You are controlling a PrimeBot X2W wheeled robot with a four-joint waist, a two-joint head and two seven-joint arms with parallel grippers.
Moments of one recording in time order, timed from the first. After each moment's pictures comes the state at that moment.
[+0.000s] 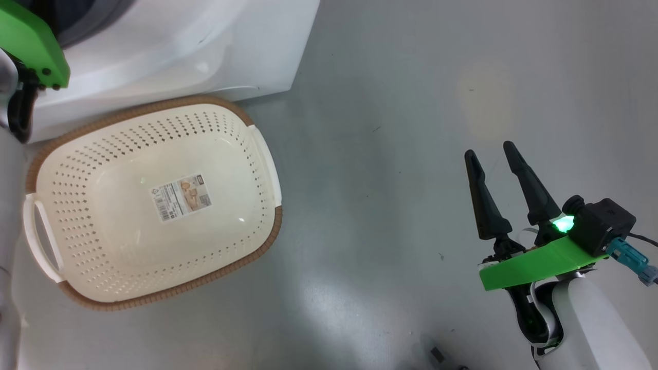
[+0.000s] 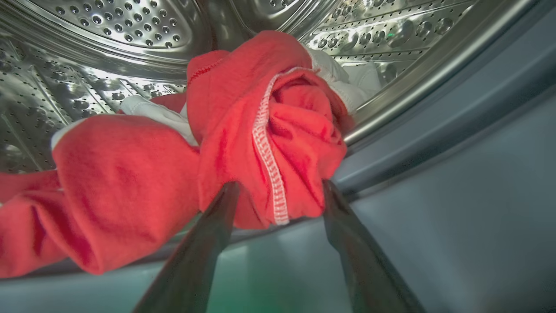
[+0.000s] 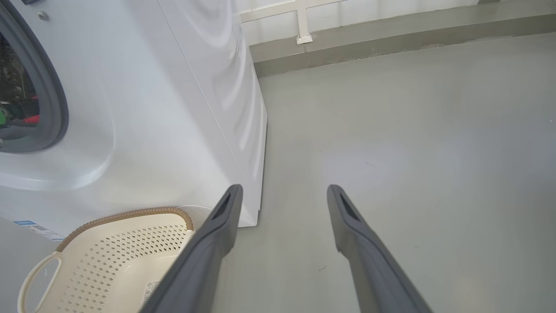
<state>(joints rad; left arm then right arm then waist) -1.38 0.27 -0.26 1.29 -0.33 -0.13 -0.11 -0.29 -0.07 0.12 0.19 0.43 0.13 -0.26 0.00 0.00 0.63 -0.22</state>
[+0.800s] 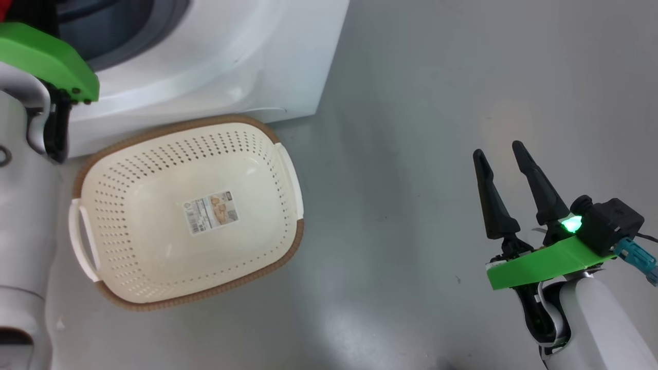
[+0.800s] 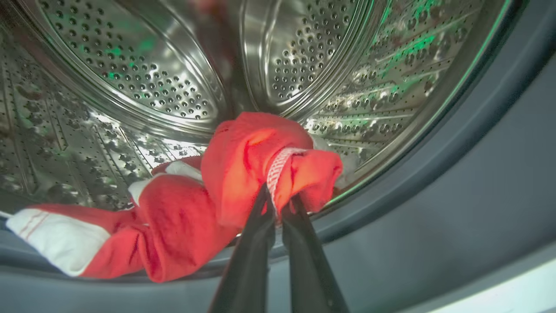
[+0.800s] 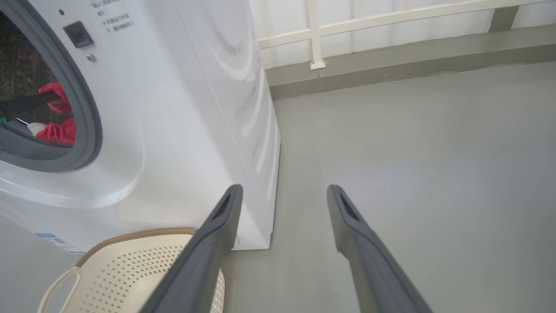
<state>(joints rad) -1.27 0.24 -0.22 1.16 -0.40 -0.11 -0.25 -0.29 -0.08 0.10 0.19 0.43 0.13 -0.26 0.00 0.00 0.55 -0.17</state>
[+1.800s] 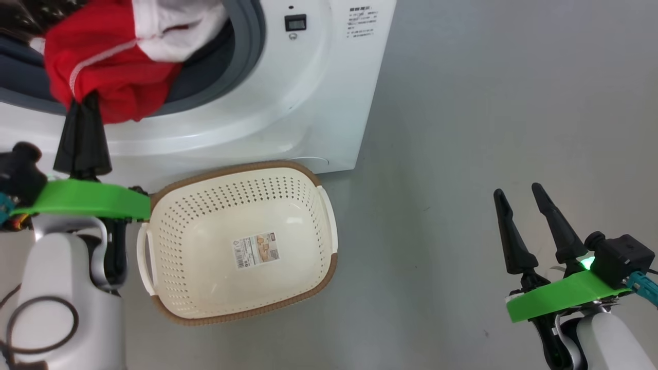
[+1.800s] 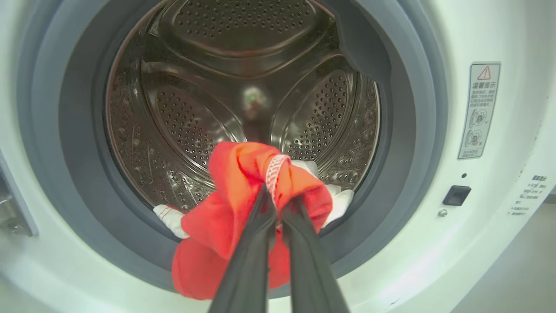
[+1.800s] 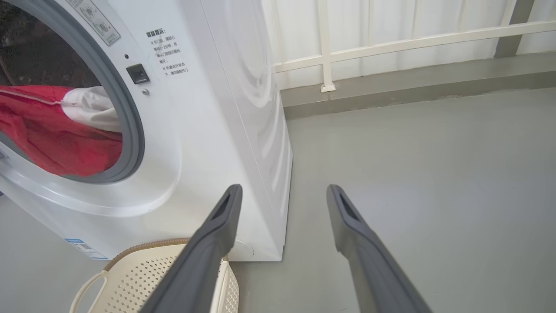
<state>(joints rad) -0.66 0.07 0.14 0.48 -0.24 -0.11 -0.25 -0.16 -0.11 0.06 0.20 0.42 0.13 -0.26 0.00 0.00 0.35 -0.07</state>
